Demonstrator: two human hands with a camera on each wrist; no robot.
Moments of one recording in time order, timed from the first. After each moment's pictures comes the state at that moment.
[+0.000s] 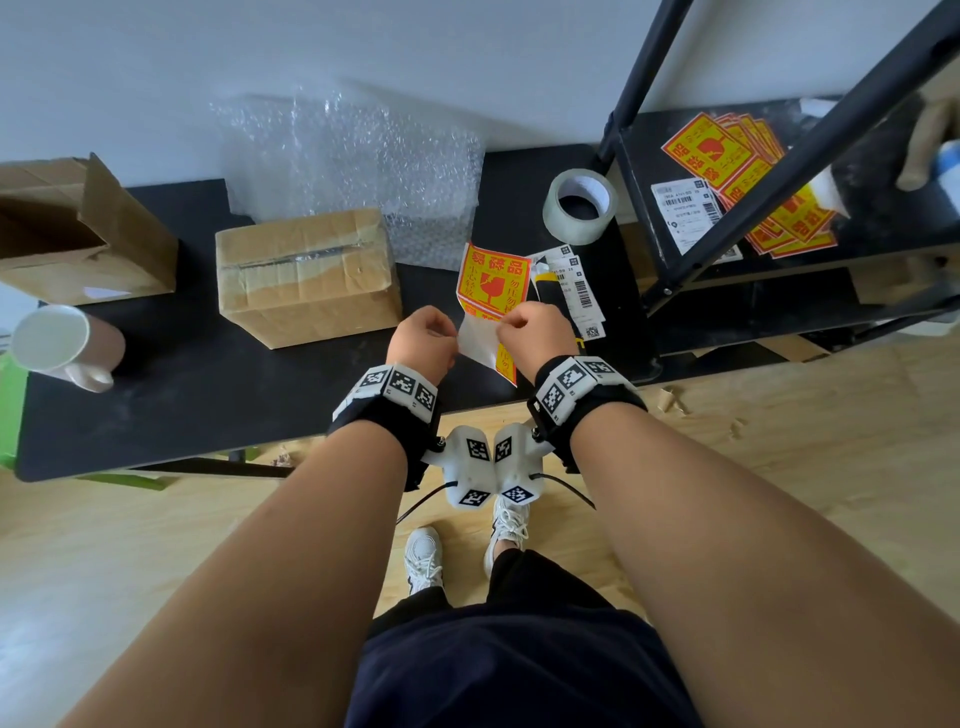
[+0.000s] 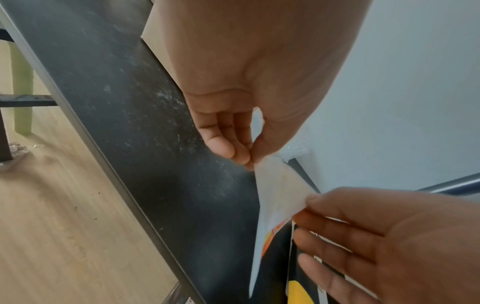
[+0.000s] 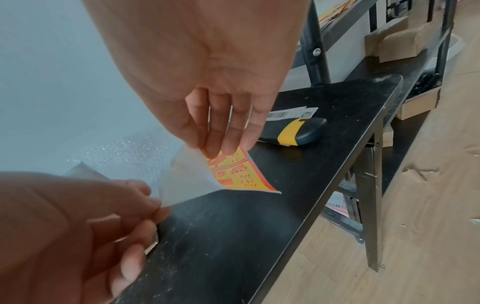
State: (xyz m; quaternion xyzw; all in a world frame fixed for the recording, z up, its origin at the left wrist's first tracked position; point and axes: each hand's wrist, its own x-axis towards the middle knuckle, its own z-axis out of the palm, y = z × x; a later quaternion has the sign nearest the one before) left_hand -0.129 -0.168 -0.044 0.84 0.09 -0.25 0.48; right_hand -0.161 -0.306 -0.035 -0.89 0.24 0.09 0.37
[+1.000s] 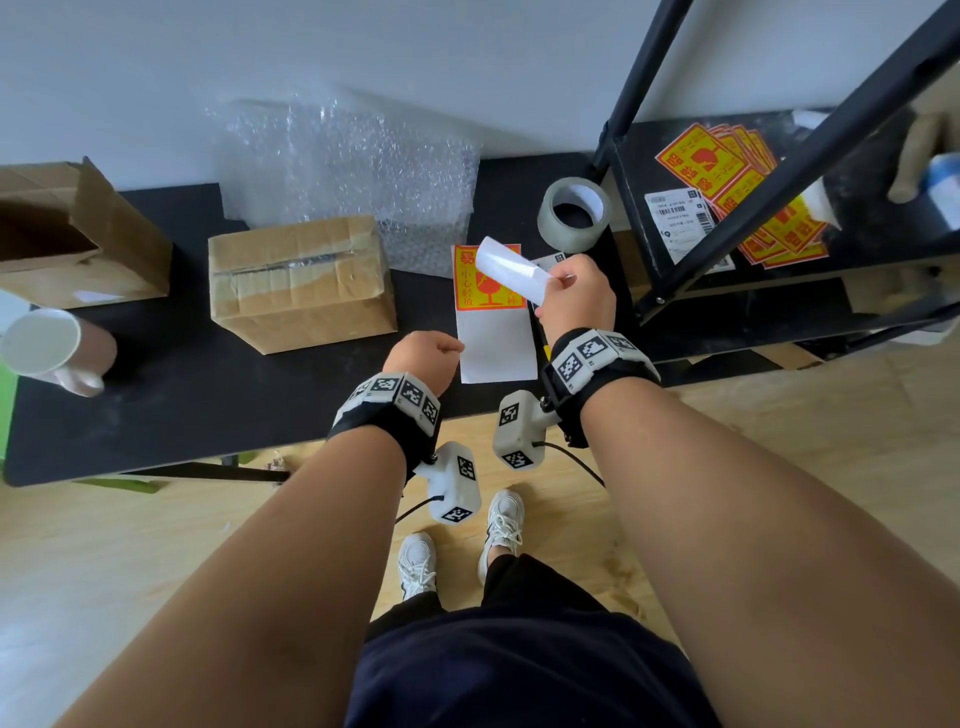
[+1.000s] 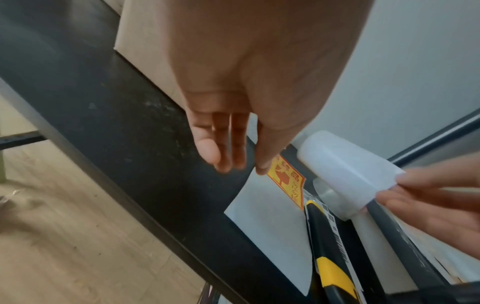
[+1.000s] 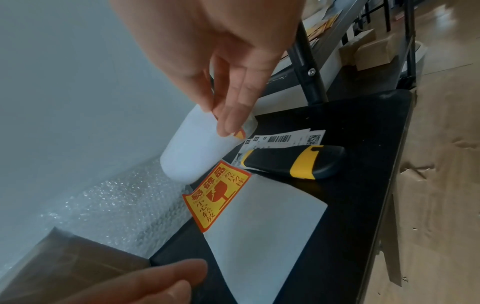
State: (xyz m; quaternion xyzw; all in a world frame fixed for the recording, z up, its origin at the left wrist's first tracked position) left_hand -0.128 -0.170 -0.054 0.90 -0.01 -0.28 0.34; right_hand -0.141 -0.336 -0.015 -0.84 0.35 -0.08 0.40
